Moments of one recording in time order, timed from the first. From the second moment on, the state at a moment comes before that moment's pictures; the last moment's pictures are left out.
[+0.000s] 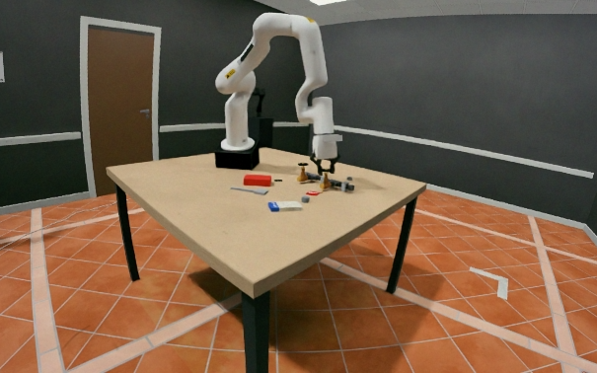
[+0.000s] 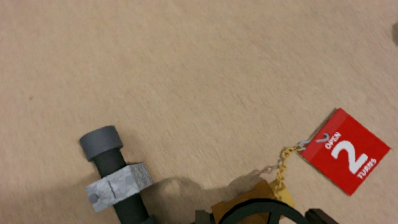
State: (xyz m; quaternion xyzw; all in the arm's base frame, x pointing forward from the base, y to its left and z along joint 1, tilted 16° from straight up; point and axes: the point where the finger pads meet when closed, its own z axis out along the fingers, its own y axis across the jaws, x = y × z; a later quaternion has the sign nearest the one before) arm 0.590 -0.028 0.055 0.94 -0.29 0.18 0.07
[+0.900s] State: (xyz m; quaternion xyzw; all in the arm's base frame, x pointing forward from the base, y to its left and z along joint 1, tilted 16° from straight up) arm 0.590 -0.029 0.055 0.94 0.27 0.13 0.15
